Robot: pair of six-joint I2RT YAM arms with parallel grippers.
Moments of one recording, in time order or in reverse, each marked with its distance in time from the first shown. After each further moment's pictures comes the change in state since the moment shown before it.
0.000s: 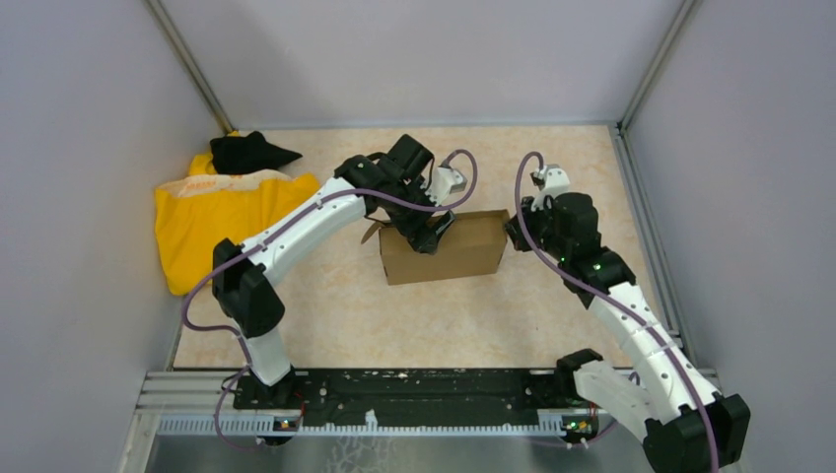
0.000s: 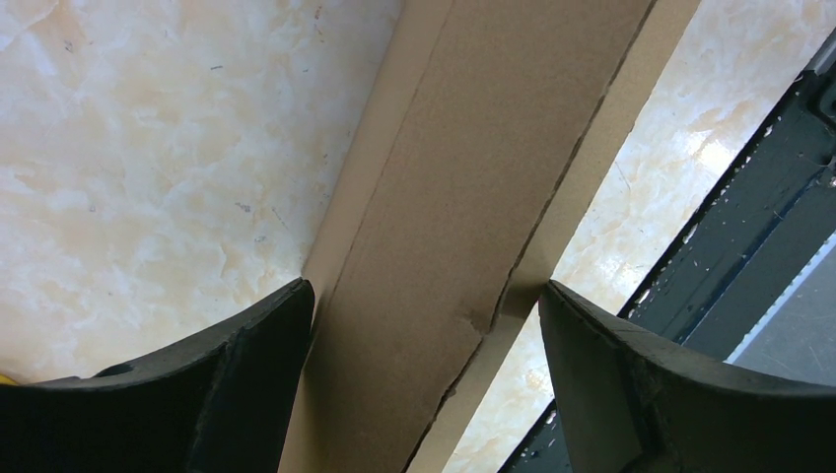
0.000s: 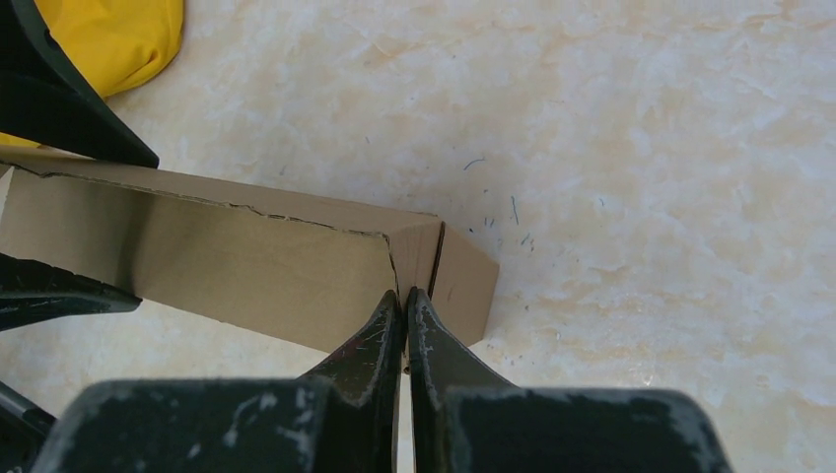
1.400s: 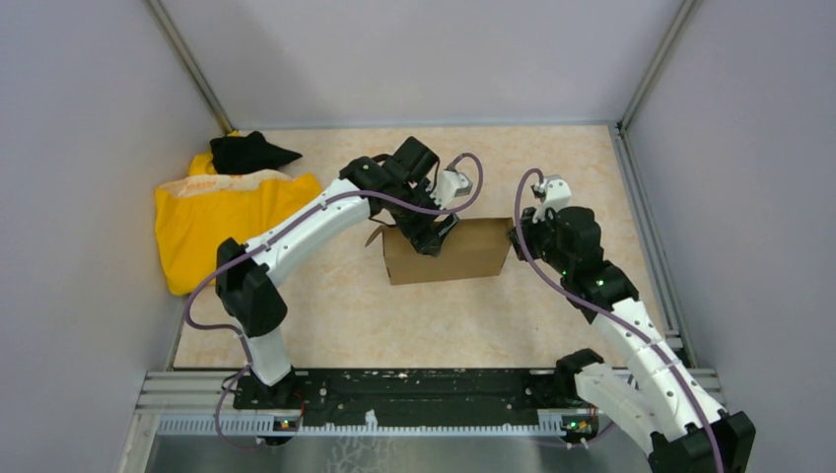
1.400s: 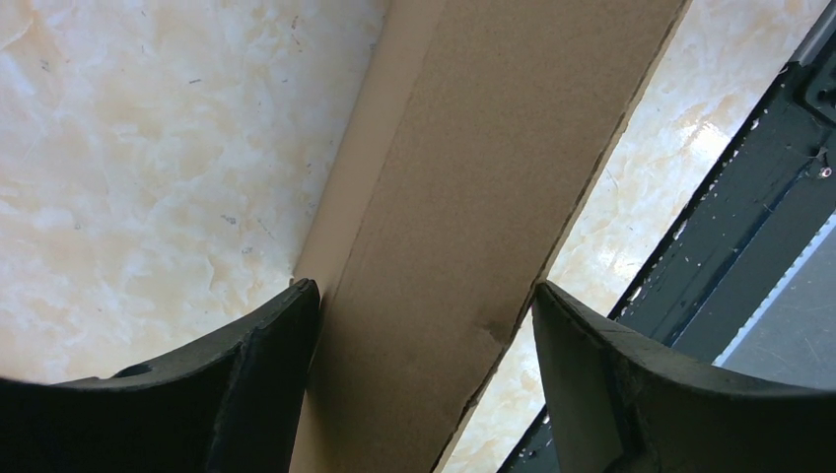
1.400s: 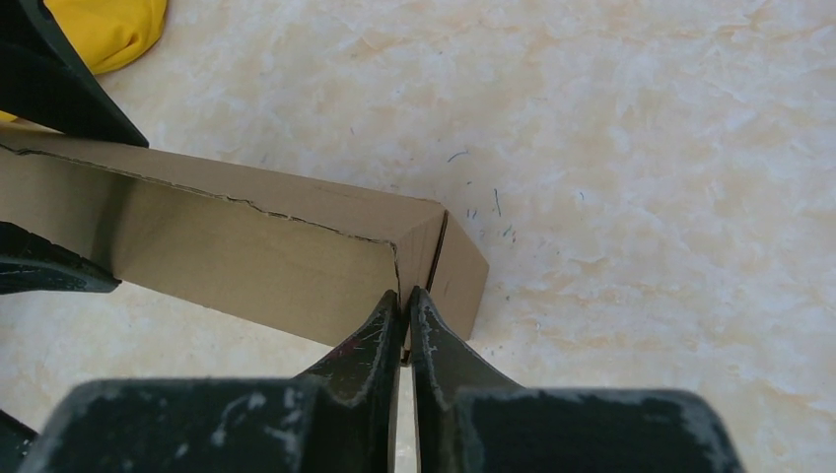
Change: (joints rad) left arm -0.012 0.013 0.013 -0.002 -0.001 -0.002; right arm 0.028 -0.102 -0.094 0.036 0.048 -0.048
